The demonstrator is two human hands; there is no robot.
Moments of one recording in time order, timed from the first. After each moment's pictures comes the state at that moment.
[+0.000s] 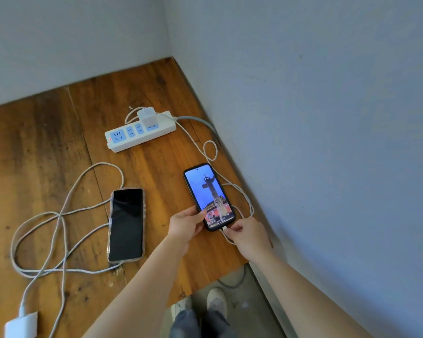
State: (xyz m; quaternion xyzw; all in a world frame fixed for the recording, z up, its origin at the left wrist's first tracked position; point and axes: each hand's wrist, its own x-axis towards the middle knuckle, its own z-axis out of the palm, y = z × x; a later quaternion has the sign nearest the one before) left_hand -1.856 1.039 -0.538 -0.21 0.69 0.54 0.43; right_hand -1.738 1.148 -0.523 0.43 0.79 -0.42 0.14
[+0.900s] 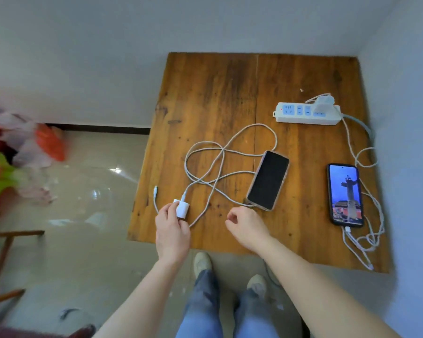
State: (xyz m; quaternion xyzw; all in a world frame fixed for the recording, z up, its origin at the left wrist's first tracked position) left_hand -1.811 0.707 -0.506 -0.18 0.94 0.29 0.08; right_hand -1.819 0.891 -0.496 0.08 0.90 -0.35 0.26
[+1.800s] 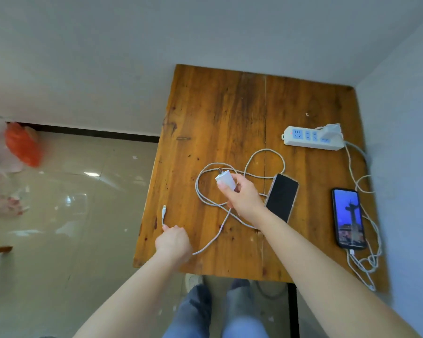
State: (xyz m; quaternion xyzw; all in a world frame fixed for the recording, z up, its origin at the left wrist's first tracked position) left_hand -1.889 0.668 -0.488 -0.03 0.89 -0.02 0.46; right_hand -1.932 0.842 -0.451 0.18 0.79 -0.55 0.21
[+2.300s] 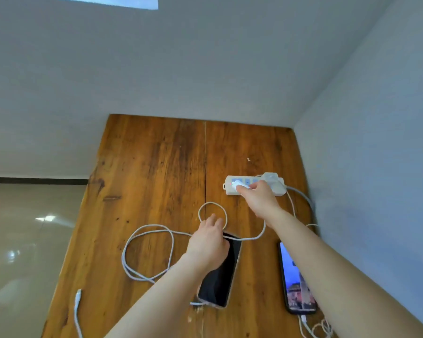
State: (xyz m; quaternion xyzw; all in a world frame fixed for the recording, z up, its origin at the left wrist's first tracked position) left_hand -1.998 0.899 -0.471 0.16 0.92 0.23 0.28; right_hand -2.042 1.050 -0.427 0.34 0.81 -0.45 0.14
